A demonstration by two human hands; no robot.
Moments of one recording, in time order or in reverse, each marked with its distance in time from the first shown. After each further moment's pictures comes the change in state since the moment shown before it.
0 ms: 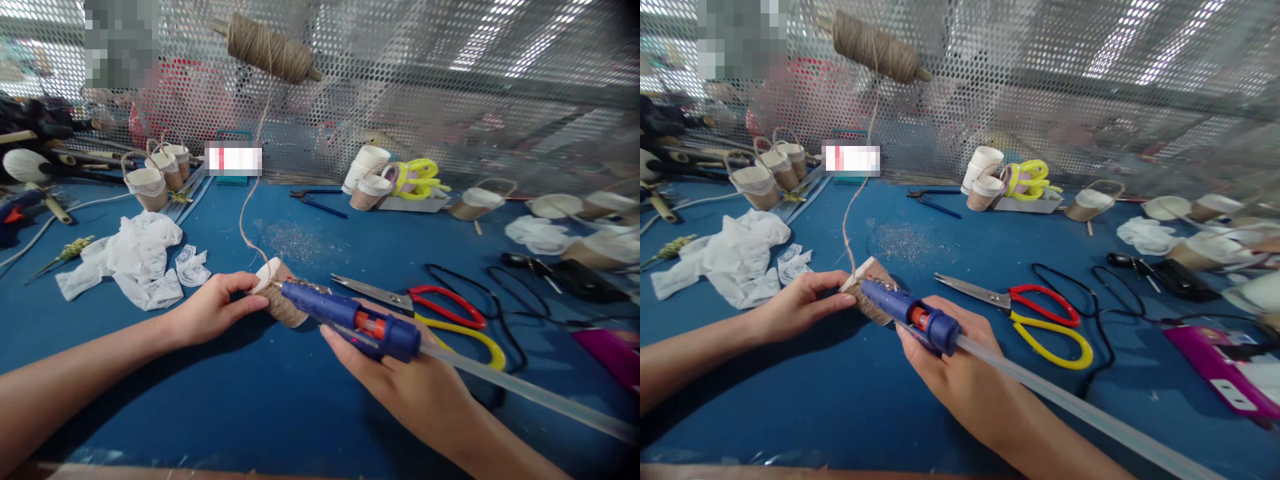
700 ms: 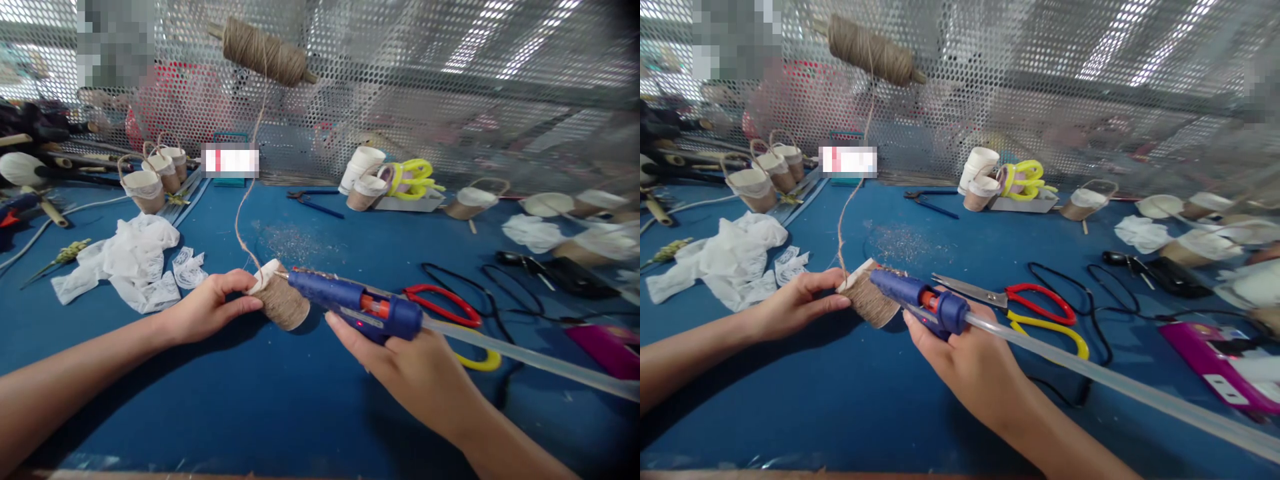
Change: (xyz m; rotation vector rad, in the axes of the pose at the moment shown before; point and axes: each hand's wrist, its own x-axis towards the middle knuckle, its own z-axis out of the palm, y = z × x) left_hand 0.002 -0.006 -0.004 0.068 -0.025 0.114; right_hand 0.000 0.015 -0.004 -0.173 0.011 -0.142
